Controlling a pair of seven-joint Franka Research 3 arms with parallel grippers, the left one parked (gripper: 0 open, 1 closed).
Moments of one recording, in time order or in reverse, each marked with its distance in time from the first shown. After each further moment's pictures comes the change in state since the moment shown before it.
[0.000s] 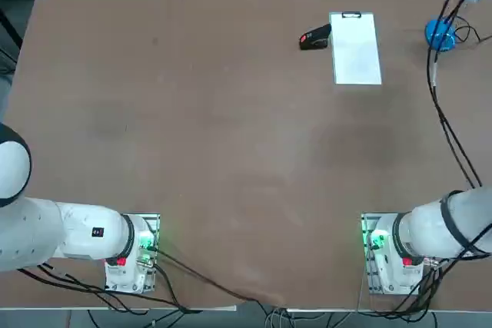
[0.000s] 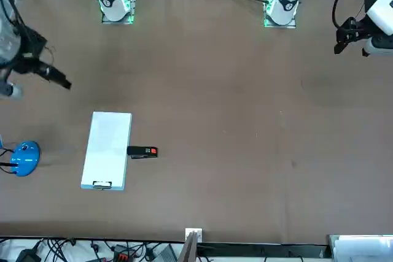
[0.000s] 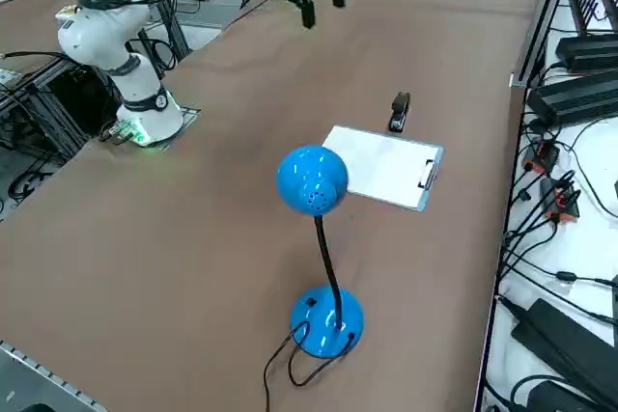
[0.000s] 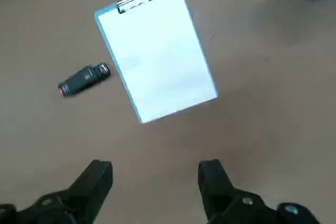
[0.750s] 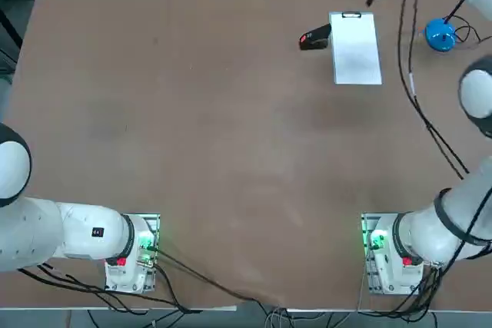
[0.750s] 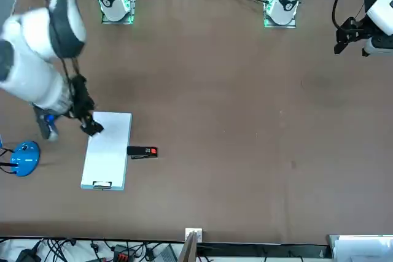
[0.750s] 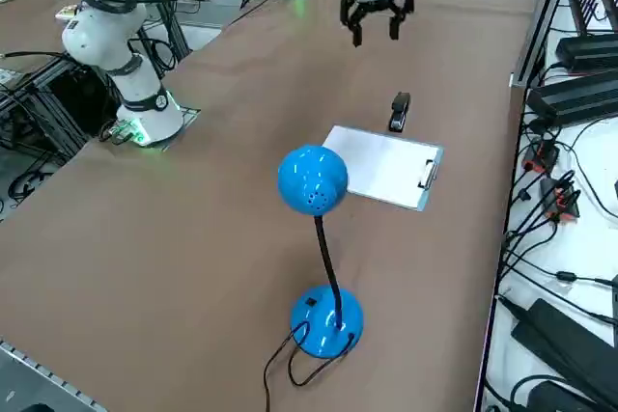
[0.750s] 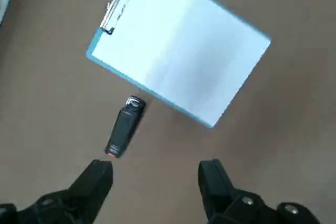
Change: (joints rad) arm 0.159 0.291 0.003 0.144 -0.004 0.166 0.805
